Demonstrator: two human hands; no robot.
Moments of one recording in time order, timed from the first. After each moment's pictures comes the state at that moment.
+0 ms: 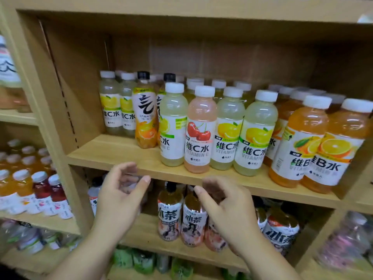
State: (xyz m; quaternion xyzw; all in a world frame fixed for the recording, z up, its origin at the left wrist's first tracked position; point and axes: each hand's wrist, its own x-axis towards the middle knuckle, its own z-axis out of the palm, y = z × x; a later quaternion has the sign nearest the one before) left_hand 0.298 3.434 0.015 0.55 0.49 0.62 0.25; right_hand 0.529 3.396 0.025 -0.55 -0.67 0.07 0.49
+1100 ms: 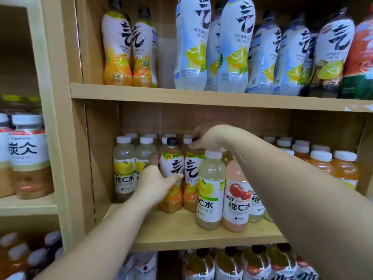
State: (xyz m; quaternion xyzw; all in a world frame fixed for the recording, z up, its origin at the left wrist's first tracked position) left_hand 0.253 3.618 0.139 0.71 0.48 0.46 0.24; right_hand 0.413 3.558 0.292 -0.73 -0.68 -0.07 0.05
